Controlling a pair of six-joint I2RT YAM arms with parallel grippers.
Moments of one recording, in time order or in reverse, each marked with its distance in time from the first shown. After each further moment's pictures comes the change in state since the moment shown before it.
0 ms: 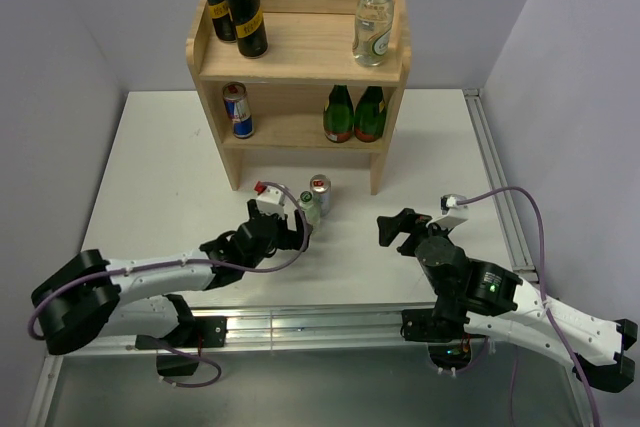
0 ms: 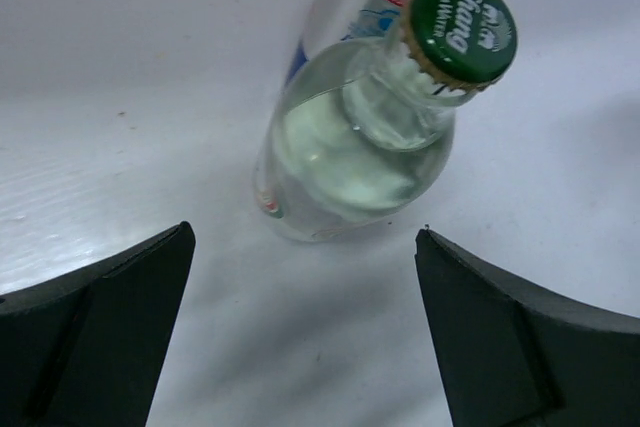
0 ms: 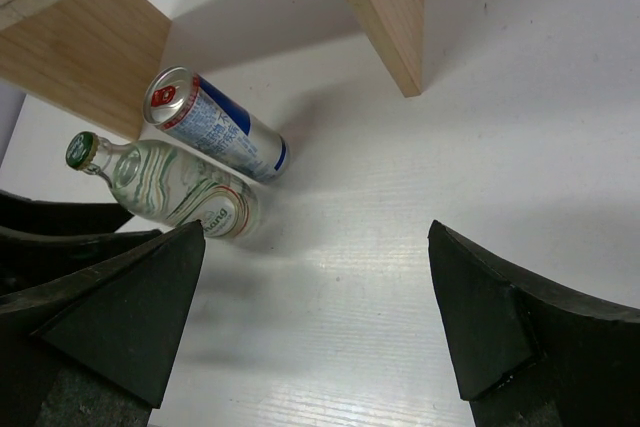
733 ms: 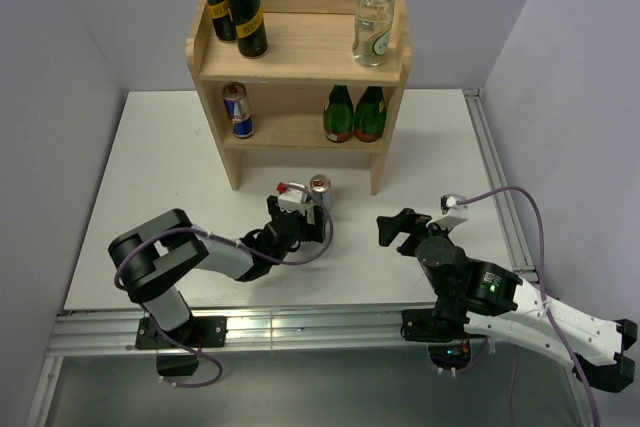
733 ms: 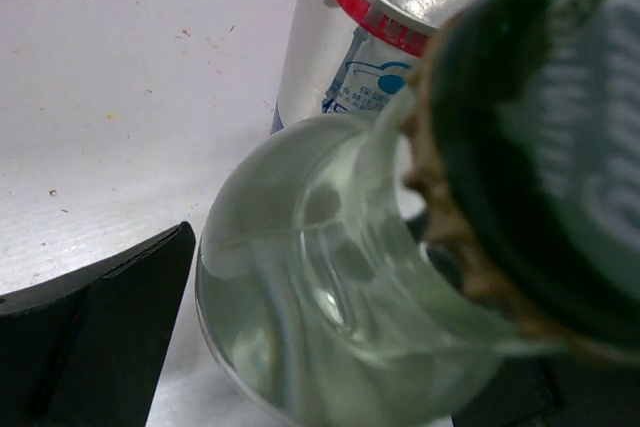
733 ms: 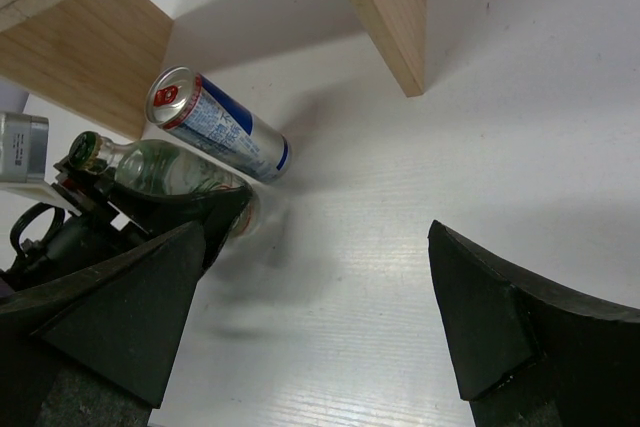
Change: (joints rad) left arm -0.003 0.497 0.060 0.513 -0.071 0.074; right arm 0.000 -0.001 0.000 0.003 -0.003 0.000
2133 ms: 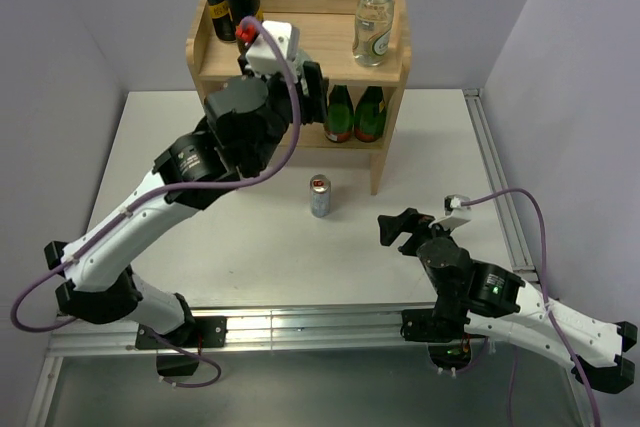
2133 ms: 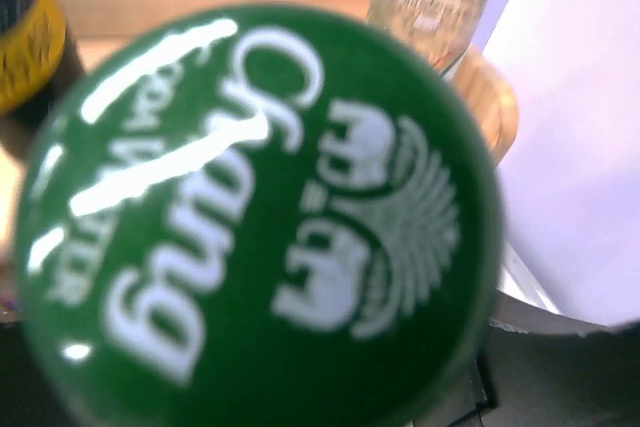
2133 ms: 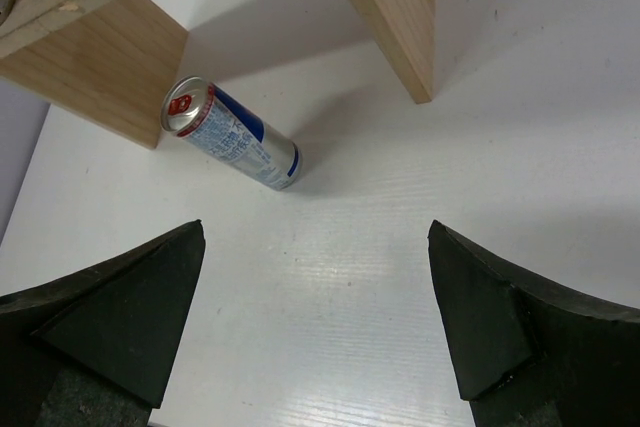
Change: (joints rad) left arm -0.065 -0.224 1.389 -1.227 -0.195 0.259; right arm 0.000 -0.026 -0.005 0.014 0.000 0.000
